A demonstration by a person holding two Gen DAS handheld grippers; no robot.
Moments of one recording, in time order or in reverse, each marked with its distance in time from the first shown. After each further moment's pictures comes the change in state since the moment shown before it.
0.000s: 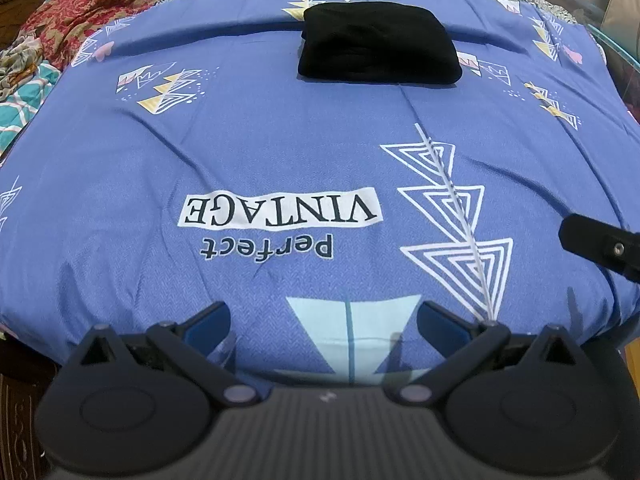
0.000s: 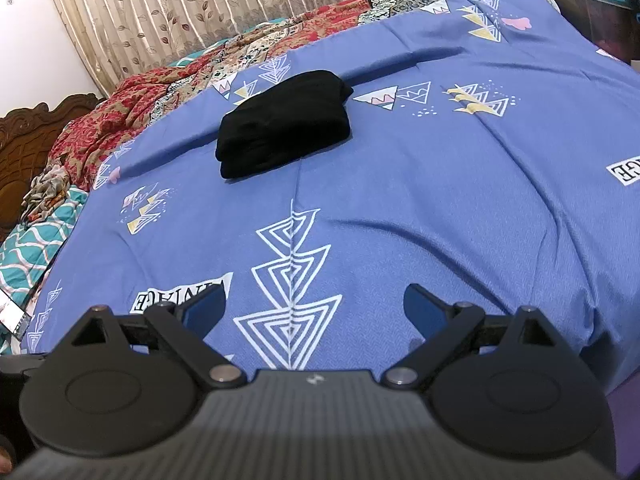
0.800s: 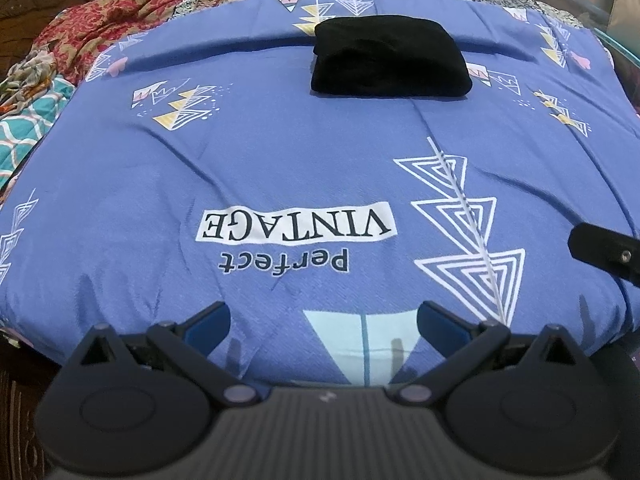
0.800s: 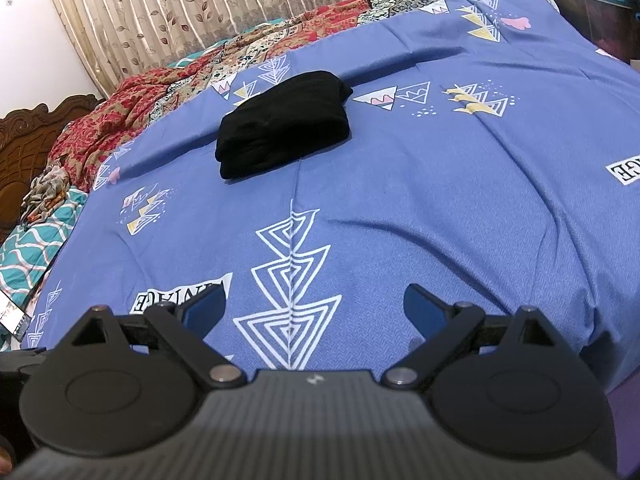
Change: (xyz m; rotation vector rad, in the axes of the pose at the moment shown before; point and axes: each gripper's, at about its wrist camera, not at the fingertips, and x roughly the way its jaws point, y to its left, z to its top) left arm -0.005 0.000 0.001 0.007 -0.044 0.054; right arm 0.000 0.000 0.000 -0.001 -0.002 0.000
